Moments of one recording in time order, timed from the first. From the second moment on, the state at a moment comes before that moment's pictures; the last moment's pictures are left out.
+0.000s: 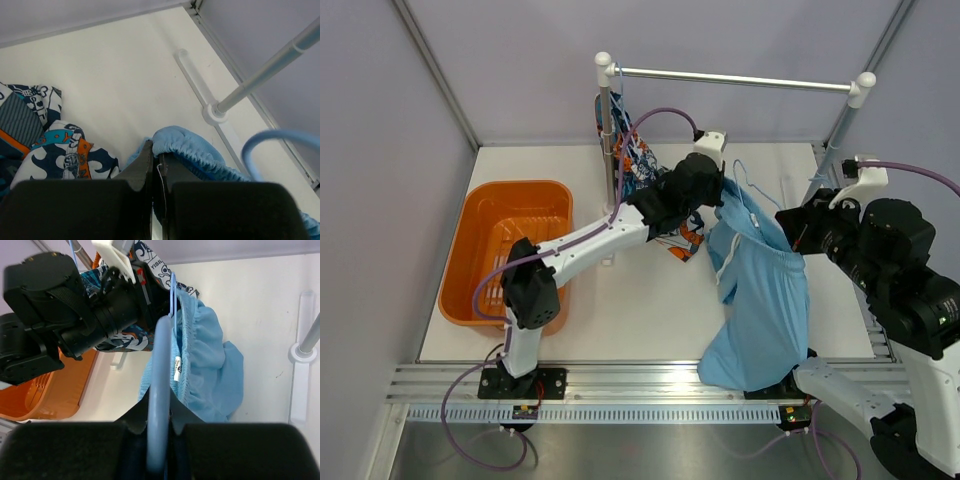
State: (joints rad) left arm -0.94 1.98 1.90 -0.24 -0.32 -0.37; right arm 0.46 0.85 1.59 -1.02 0.10 0.36
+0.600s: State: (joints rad) left arm -1.34 1.45 1.39 -0.12 0.07 0.01; right arm 0.46 0.91 1.43 -0.76 0.25 0.38
